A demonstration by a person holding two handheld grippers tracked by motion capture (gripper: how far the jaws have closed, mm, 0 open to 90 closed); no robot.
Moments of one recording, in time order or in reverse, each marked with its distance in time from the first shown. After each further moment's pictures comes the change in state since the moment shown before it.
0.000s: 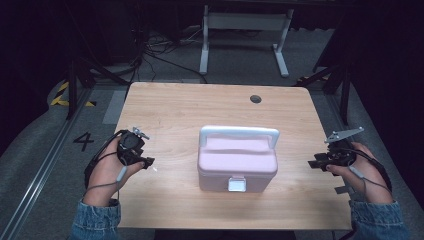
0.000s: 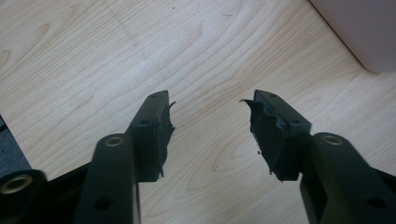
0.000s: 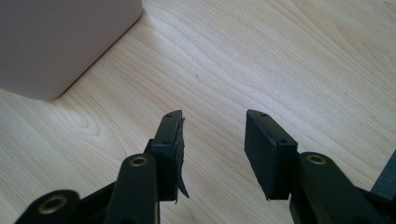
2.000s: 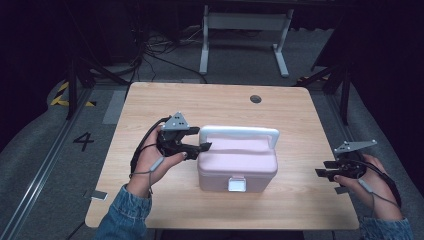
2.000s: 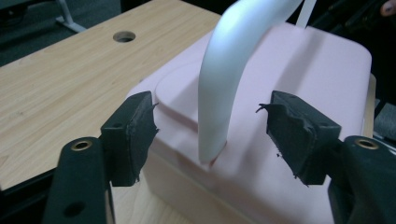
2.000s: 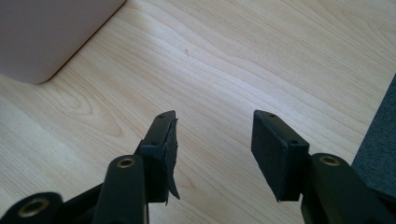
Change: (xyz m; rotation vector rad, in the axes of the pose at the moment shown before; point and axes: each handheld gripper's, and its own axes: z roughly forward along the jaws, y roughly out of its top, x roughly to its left) left arm -0.074 0.074 0.009 -0.591 -0.345 0.216; right arm 0.006 -0.034 -0.011 -0.040 -0.058 0.057
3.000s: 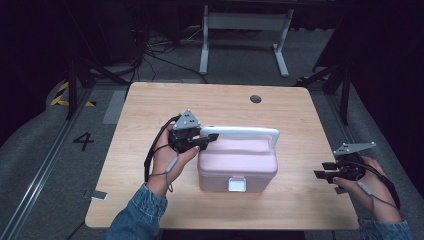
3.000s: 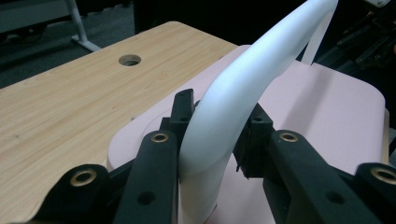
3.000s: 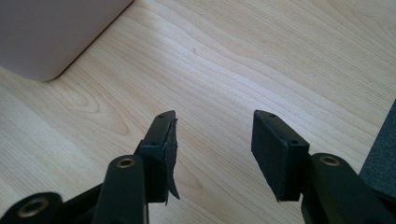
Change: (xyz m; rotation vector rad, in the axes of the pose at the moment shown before) left arm -0.013 0.011 0.018 -0.062 0.058 -0.021; right arm 0.004 -0.003 0.001 -0.009 0.013 -0.007
